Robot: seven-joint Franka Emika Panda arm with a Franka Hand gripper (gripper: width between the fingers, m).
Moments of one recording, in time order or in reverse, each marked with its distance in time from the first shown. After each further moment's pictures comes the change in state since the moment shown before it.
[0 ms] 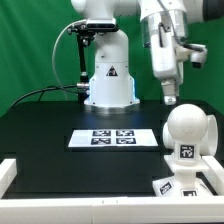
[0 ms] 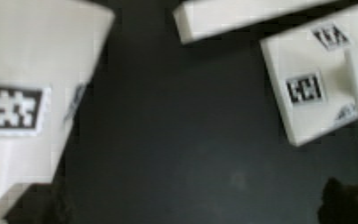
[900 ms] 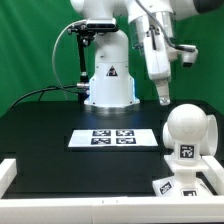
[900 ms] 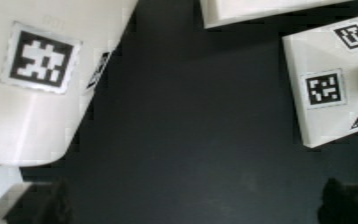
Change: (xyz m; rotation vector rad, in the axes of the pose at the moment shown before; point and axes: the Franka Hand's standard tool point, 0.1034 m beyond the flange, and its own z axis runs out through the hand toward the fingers) arm 0.013 0.001 -0.005 -0.105 -0.096 -0.090
